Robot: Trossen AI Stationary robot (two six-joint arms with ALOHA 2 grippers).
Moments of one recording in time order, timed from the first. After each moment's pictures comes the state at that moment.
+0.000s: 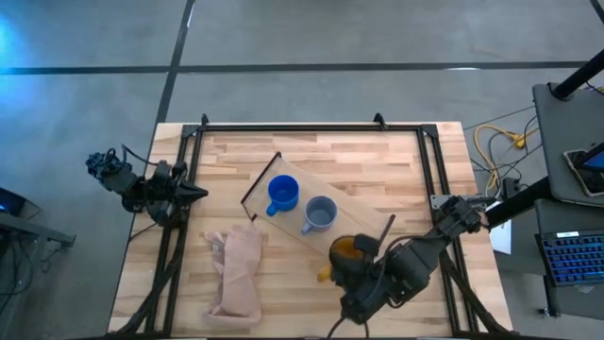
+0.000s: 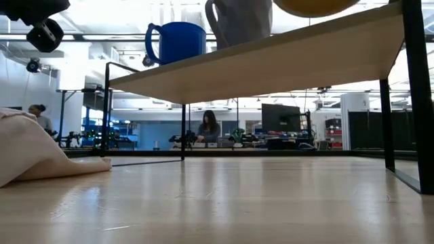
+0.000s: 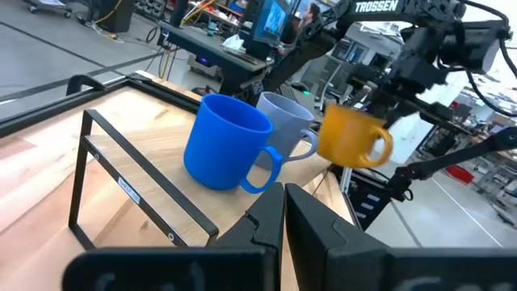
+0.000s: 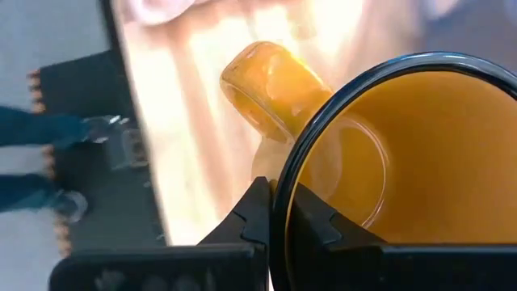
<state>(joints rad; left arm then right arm) -0.58 0.09 0.56 -0.61 -0.58 -0.49 0.64 2.06 2.36 -1.54 0.31 0.85</state>
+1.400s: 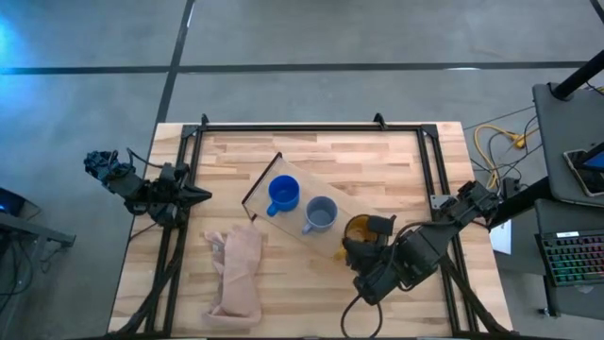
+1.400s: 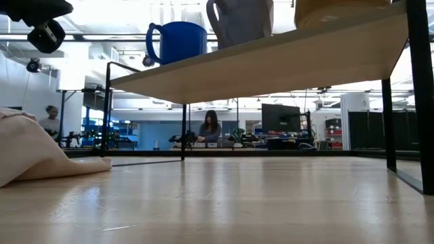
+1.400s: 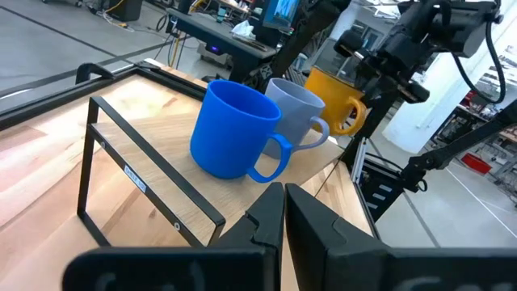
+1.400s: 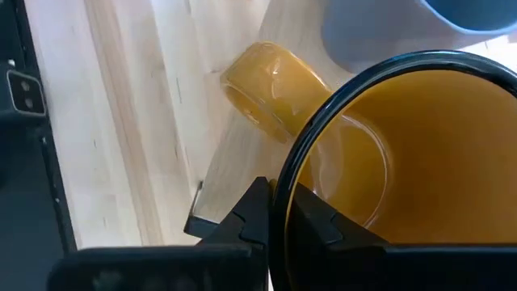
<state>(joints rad) -0.58 0.16 0.56 -0.61 -0.59 -0.52 0.62 1.87 2.05 -1.57 0.36 0.76</state>
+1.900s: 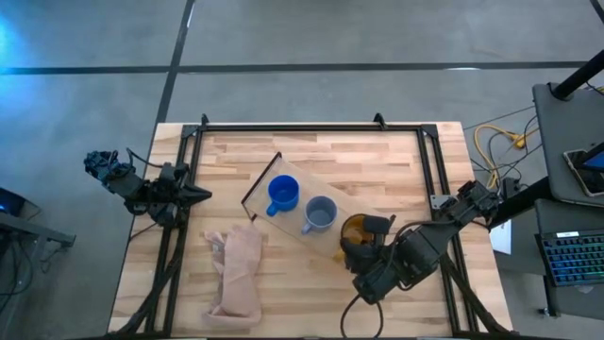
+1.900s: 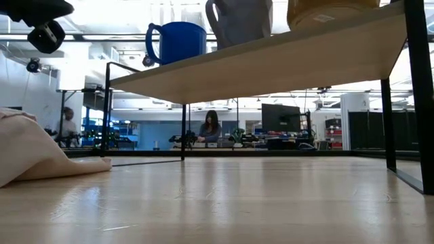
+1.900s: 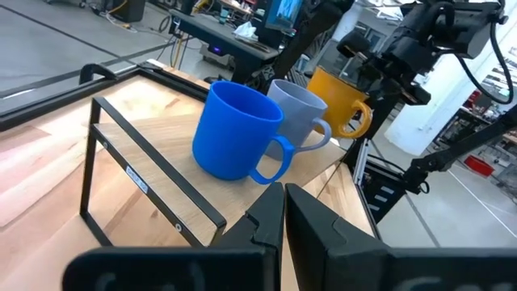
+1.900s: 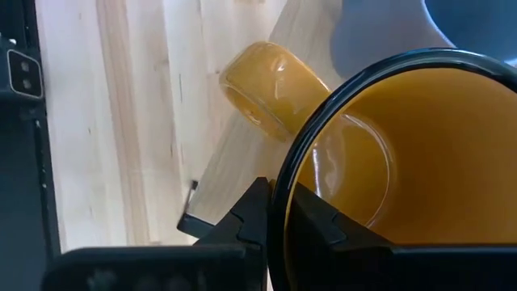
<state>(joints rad) -0.58 0.16 0.56 -0.61 -0.60 -0.52 0.62 1.87 2.05 -1.55 0.36 0.65</state>
